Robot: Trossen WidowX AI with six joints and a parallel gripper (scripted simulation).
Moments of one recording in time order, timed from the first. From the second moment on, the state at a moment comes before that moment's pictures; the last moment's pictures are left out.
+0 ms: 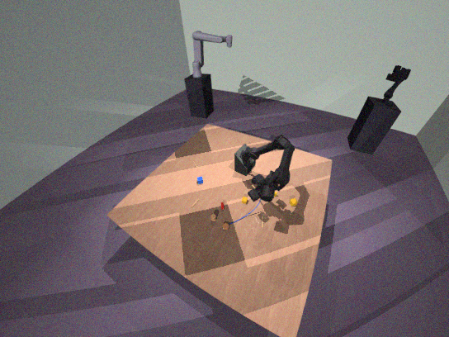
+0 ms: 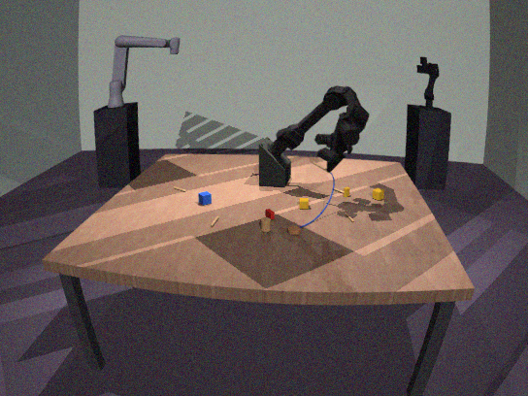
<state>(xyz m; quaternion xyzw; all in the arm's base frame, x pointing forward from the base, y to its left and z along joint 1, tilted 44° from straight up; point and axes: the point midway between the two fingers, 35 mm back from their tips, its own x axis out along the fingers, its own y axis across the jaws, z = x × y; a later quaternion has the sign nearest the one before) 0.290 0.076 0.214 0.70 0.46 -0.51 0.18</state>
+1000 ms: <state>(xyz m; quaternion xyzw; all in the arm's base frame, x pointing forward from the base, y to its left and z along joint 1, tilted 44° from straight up) 0.310 0.095 0.240 0.68 0.51 -0.38 0.37</state>
